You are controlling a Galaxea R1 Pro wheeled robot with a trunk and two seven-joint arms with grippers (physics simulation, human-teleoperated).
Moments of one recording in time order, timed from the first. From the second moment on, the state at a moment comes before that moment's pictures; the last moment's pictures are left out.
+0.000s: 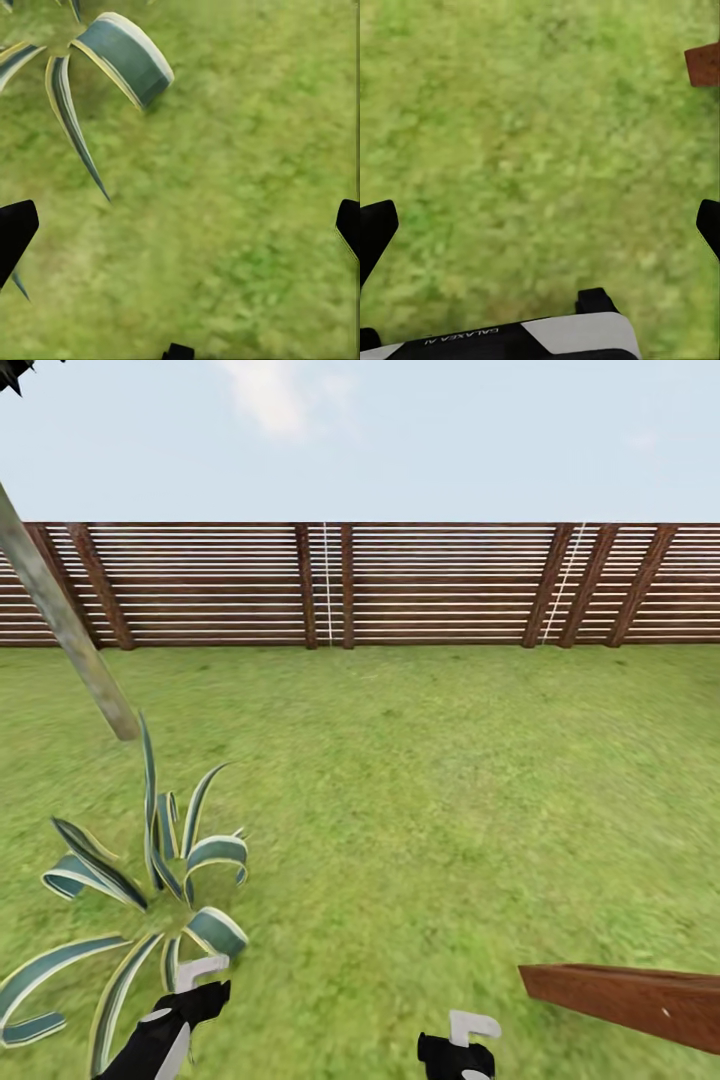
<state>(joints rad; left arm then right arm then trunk) -0.39 0.03 0.22 -0.59 0.00 0.18 0.05 -0.30 0.17 0.02 -0.50 -0.07 0.05 -0.27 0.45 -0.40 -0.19</state>
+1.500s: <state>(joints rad) -0.39 0.03 0.22 -0.59 0.00 0.18 0.05 -0.30 0.17 0.02 -0.50 -0.07 0.05 -0.27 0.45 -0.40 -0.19</state>
